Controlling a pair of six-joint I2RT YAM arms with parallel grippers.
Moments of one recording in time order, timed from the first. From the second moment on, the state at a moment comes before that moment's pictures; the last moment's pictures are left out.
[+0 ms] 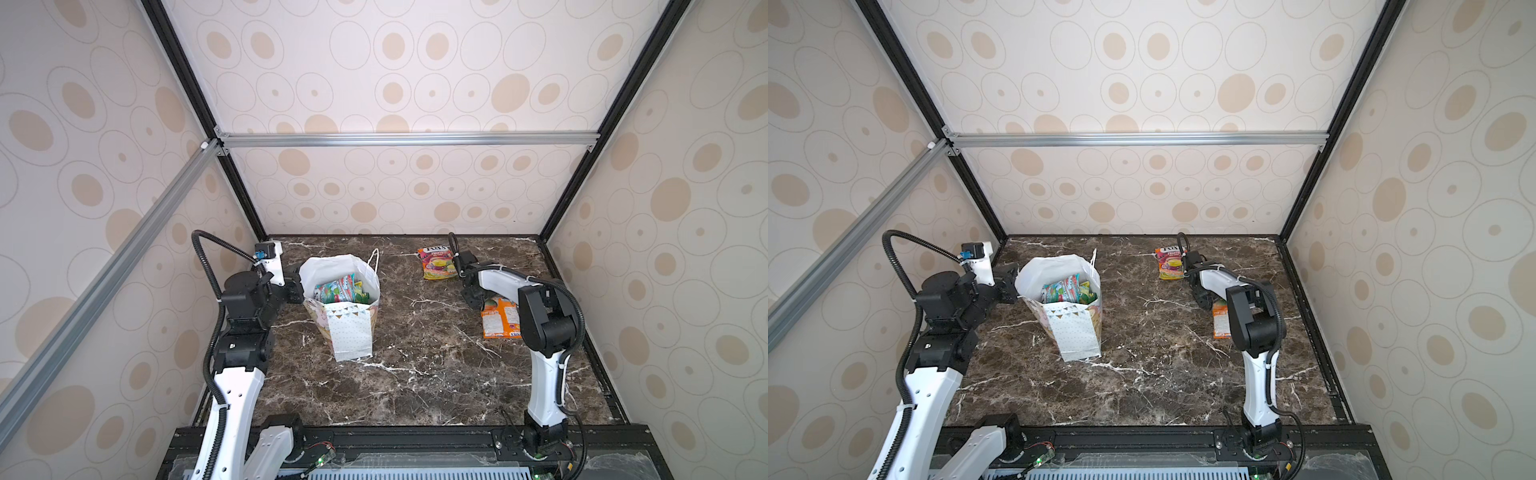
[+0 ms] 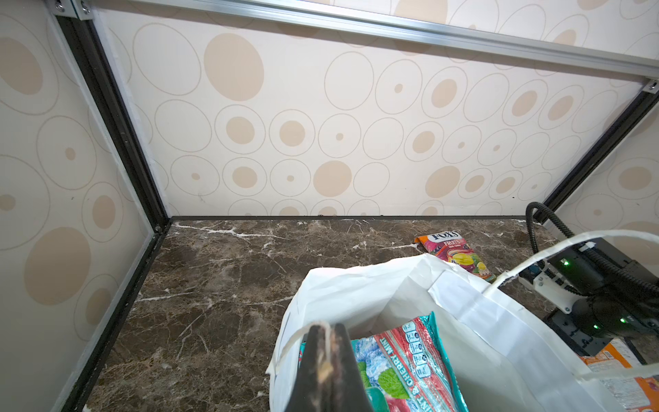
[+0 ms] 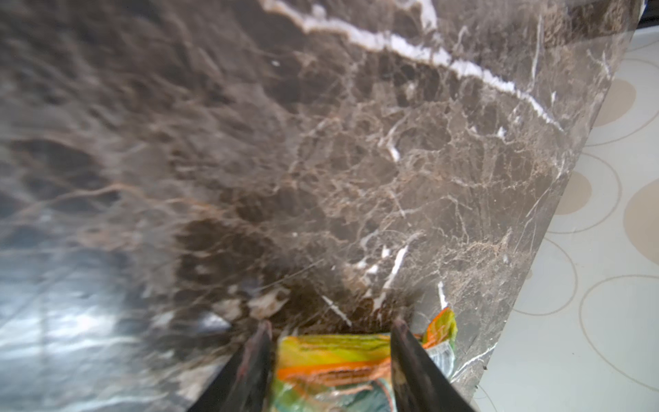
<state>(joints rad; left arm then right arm) 0.07 0.85 0.91 -0.28 0.25 -0.08 0.29 2.09 1.48 -0.76 0.52 -0.15</state>
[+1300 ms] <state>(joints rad) 0.07 0.83 0.91 -0.28 0.22 -0.08 0.29 1.85 1.33 -0.69 0.30 -0.06</state>
